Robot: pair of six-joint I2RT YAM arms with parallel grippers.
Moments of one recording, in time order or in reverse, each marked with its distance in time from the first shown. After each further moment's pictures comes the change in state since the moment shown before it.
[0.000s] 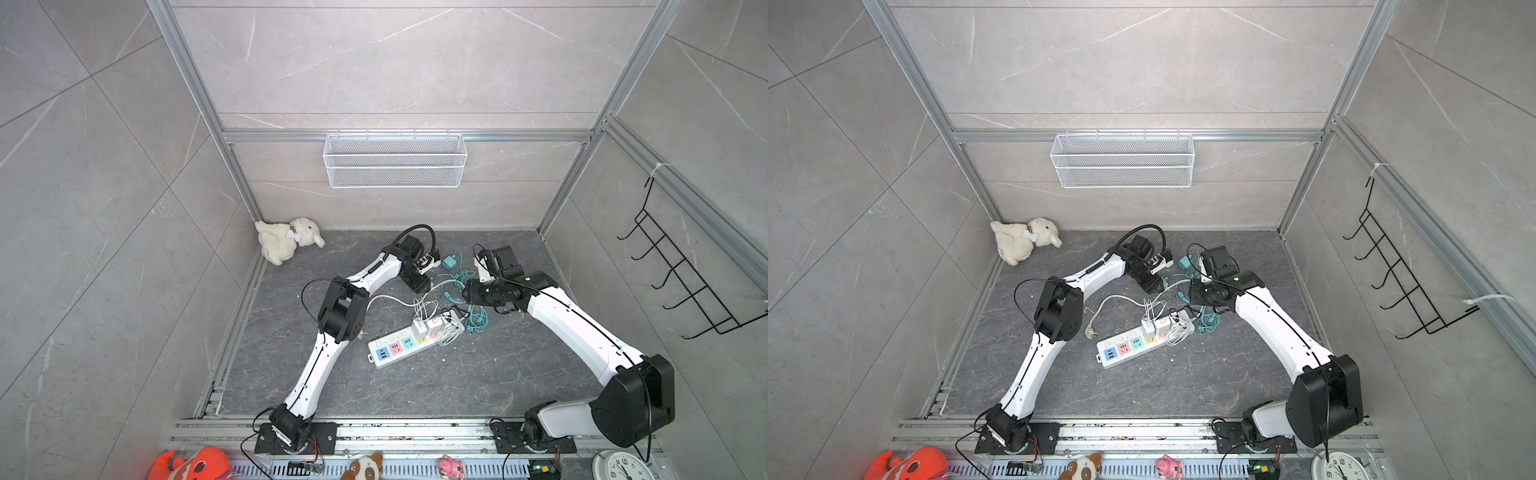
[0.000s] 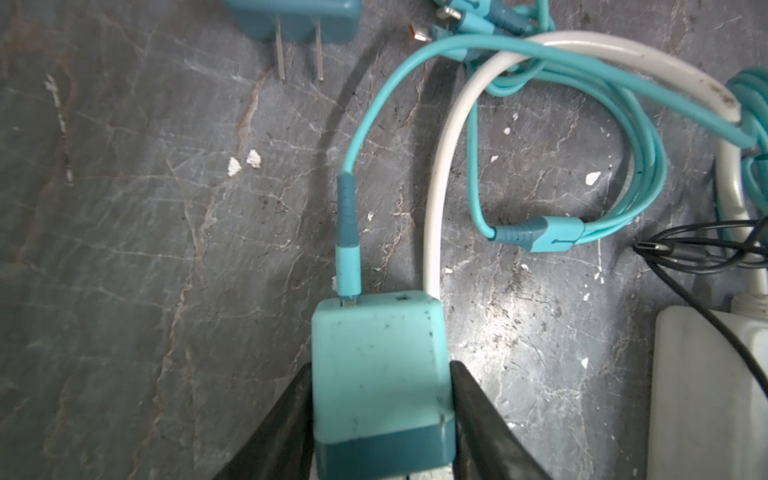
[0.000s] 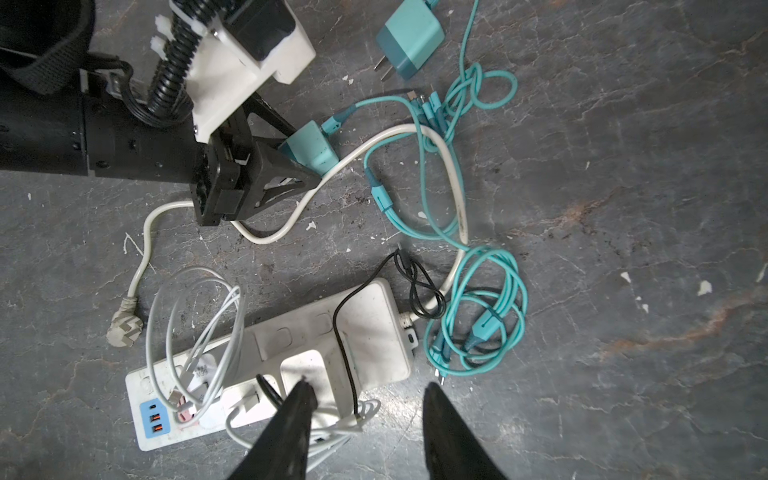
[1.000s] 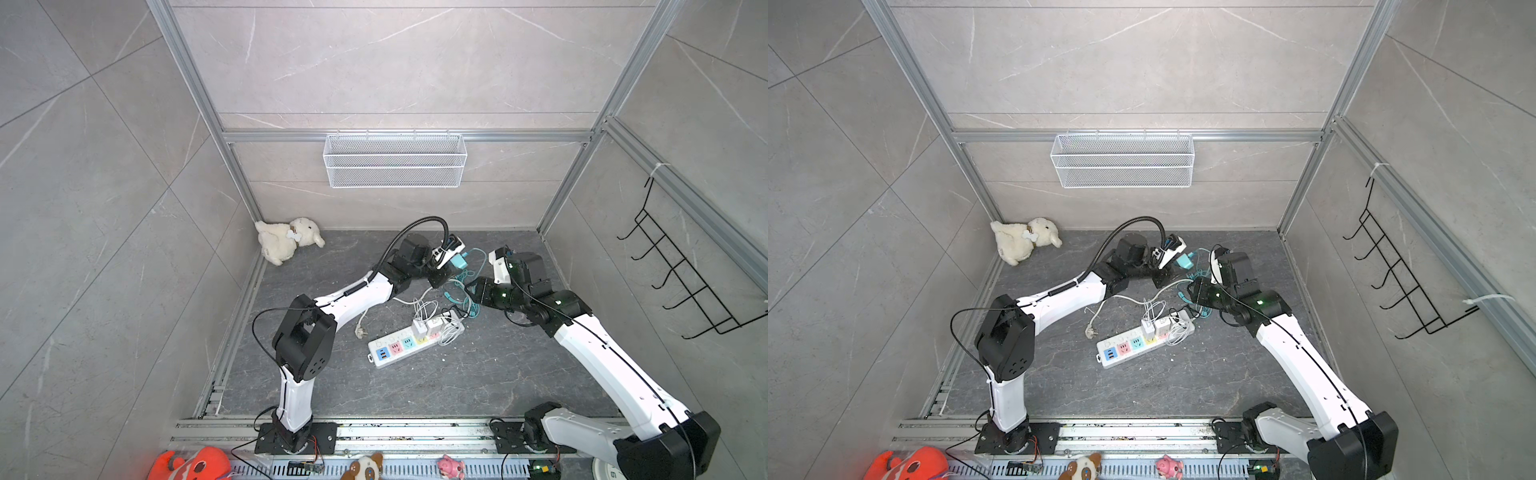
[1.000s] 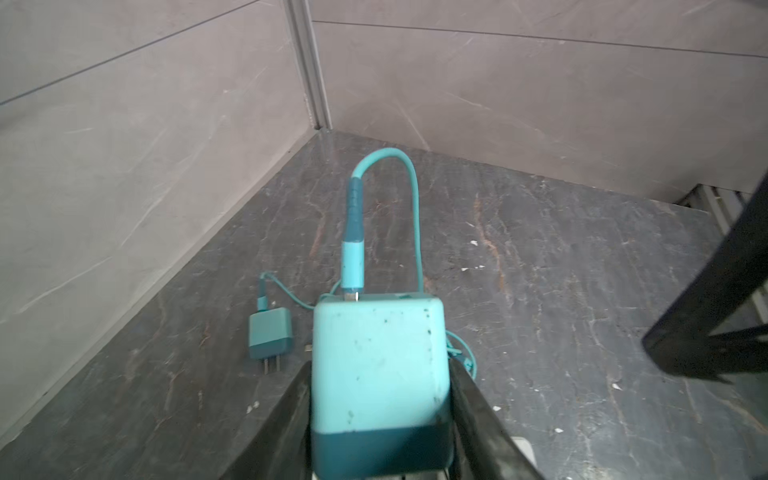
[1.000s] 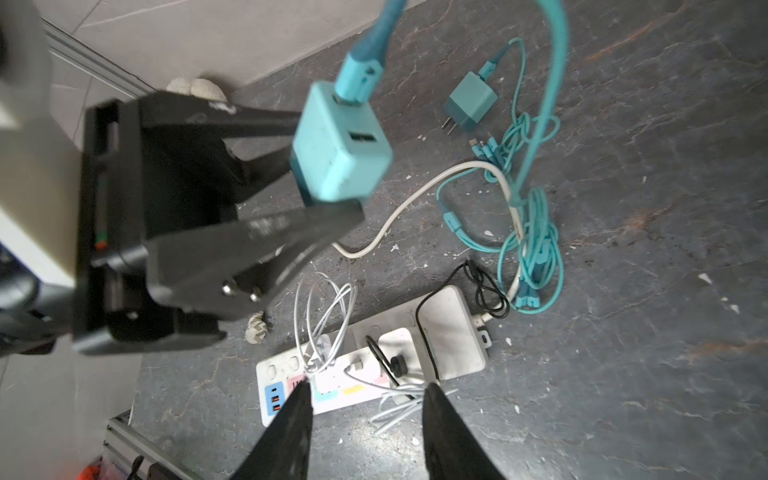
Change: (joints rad) left arm -0.177 -0.596 -0.660 0.806 0.039 -0.121; right arm 0.000 -0.278 -0.106 0.105 -0.131 0.165
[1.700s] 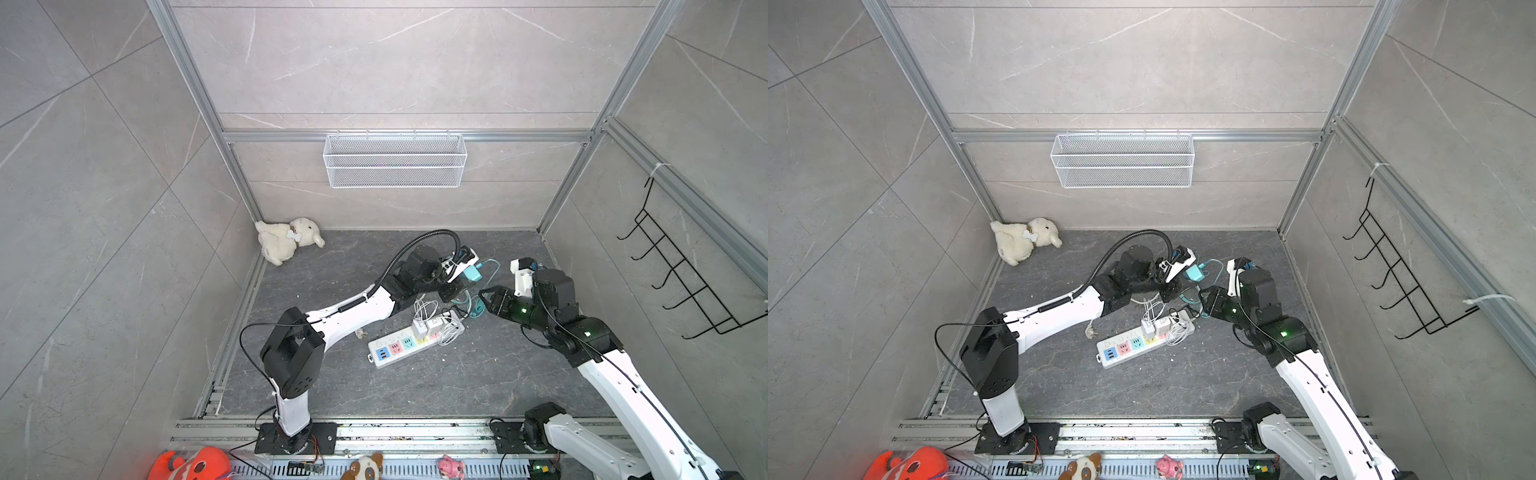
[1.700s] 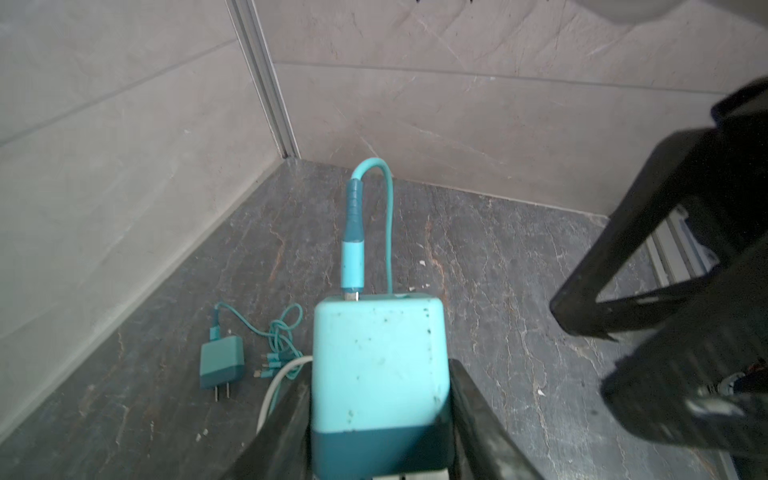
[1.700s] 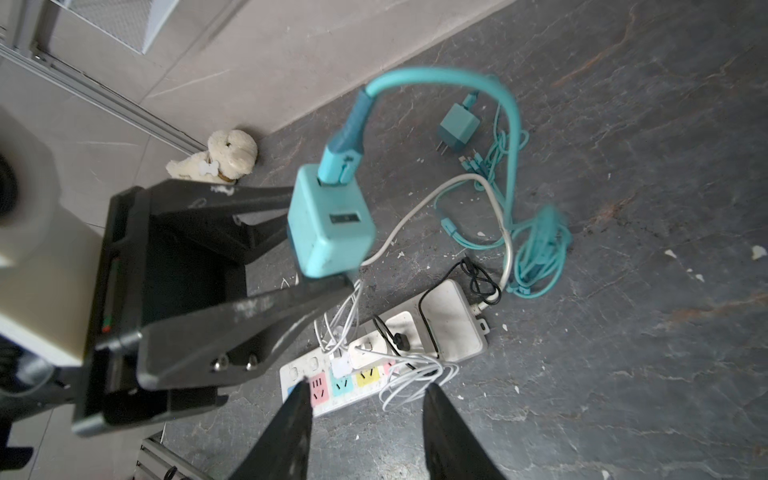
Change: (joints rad) left arm -0.086 -0.117 0.001 -0.026 -0.057 -0.006; right arm -0.032 -0.251 -0.072 -0.025 0.016 0.057
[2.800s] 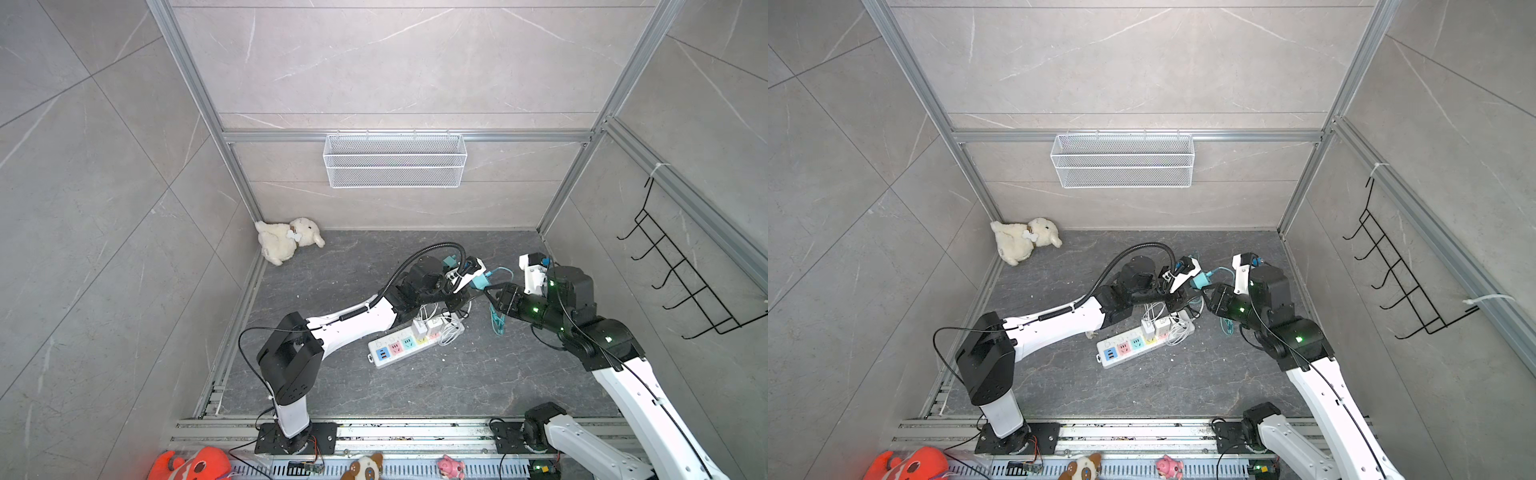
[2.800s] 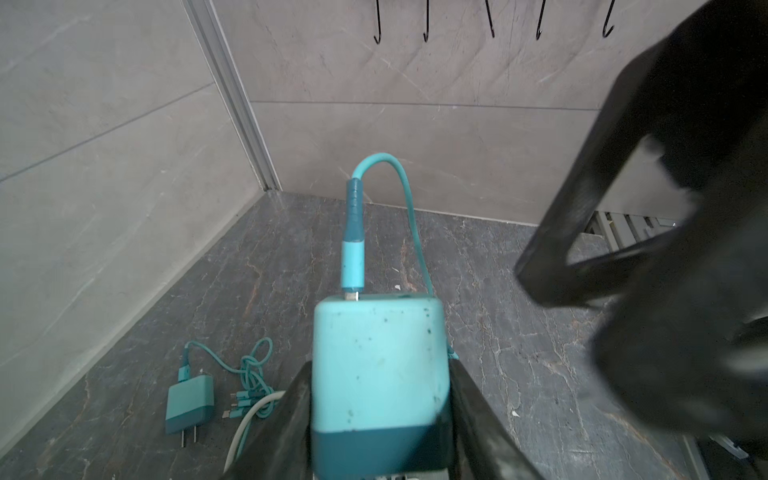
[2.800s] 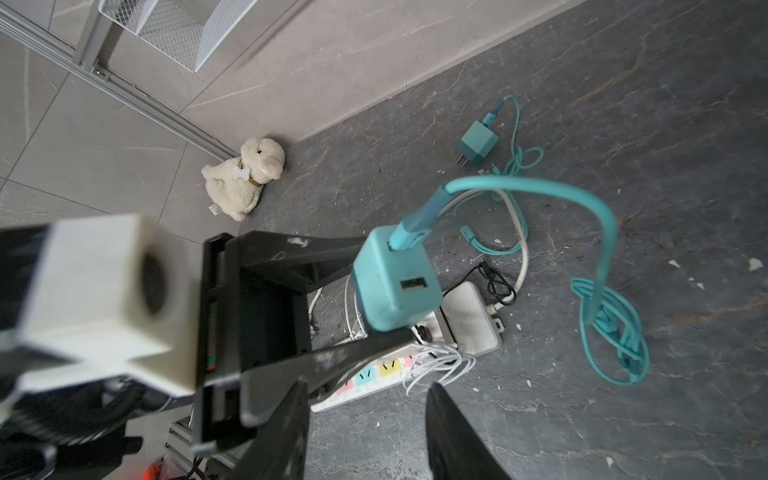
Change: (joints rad) left arm -0.063 -0.060 -0.171 0.188 -0.007 -0.027; right arm -0.004 0.034 0.103 -0.083 -0.047 -0.003
